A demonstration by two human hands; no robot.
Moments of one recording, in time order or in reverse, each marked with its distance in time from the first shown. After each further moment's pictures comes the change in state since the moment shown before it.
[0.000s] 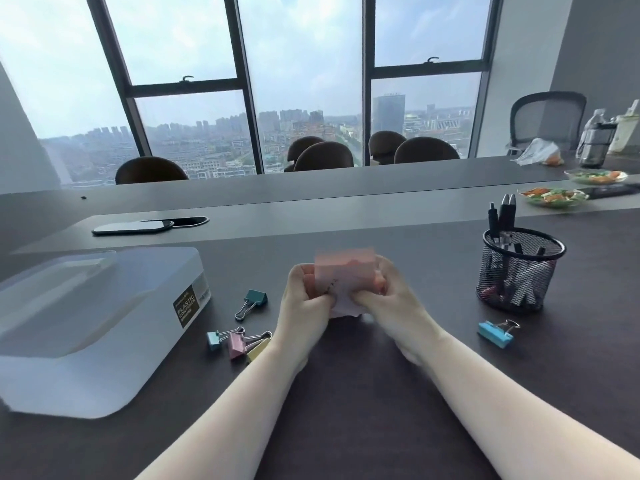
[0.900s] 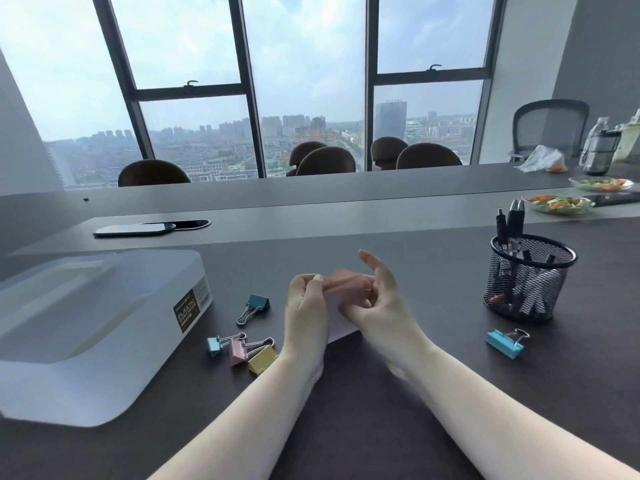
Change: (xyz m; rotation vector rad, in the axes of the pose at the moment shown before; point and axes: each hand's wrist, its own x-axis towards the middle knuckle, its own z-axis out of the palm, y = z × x) left_hand 0.001 0.002 0.010 -0.121 0.199 -0.138; right_hand -0.007 -0.004 0.020 -0.018 0.029 0.009
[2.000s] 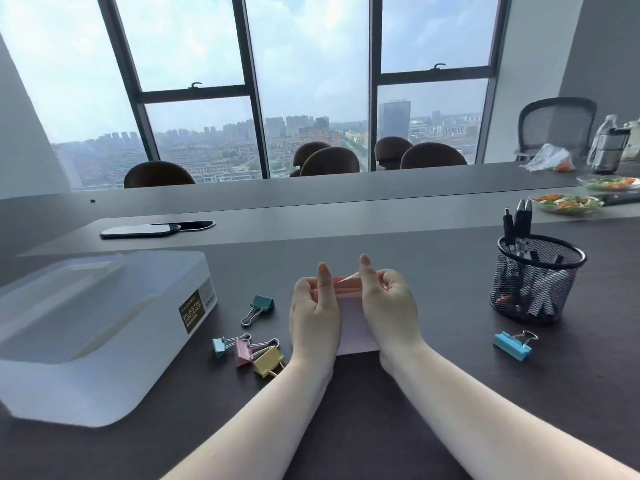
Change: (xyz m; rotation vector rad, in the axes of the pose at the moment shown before) left_hand 0.000 -0.009 0.003 0.155 0.099 0.136; right_hand 0.007 -0.011 0.015 -0.025 0.336 0.125
